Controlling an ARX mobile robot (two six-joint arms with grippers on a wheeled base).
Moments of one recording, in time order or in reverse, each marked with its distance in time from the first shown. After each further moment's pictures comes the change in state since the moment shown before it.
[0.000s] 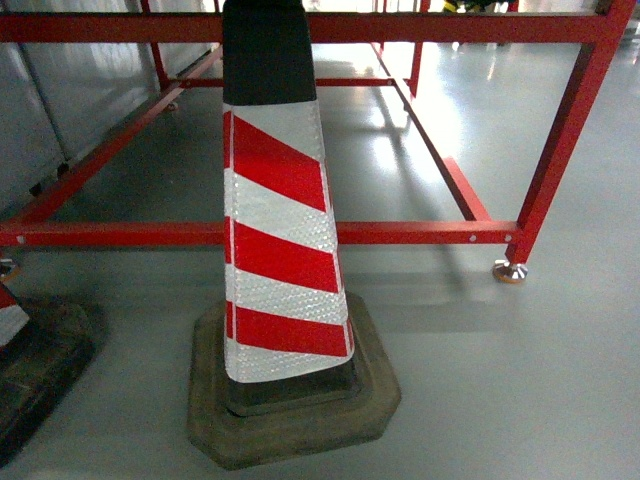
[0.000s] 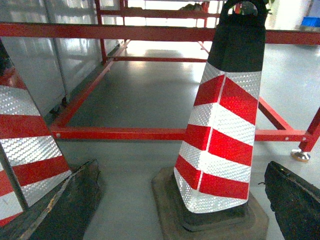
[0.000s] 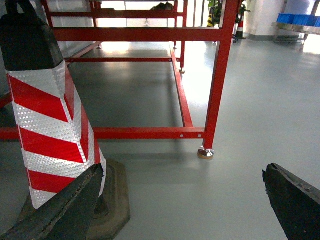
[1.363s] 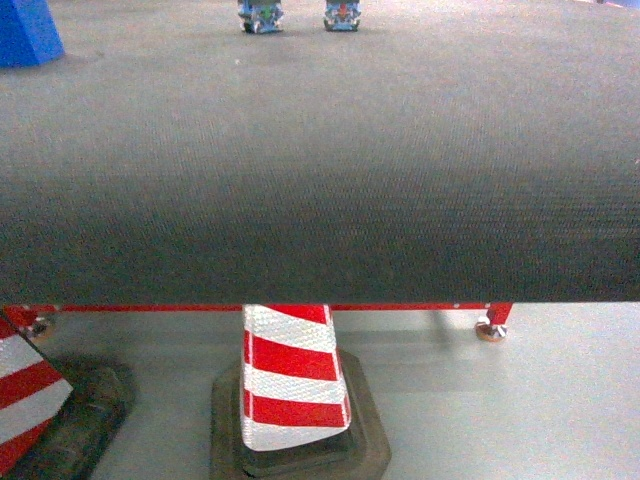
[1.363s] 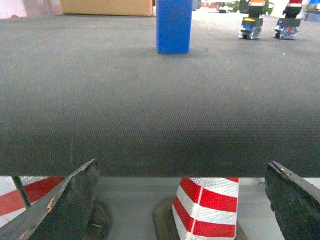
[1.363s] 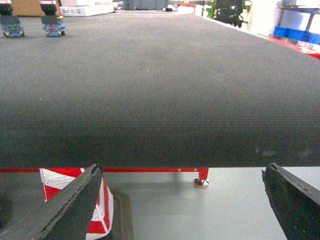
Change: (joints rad) left arm 0.000 0.000 0.000 0.000 0.000 0.003; right arm 0.000 0.000 0.000 0.000 0.001 0.001
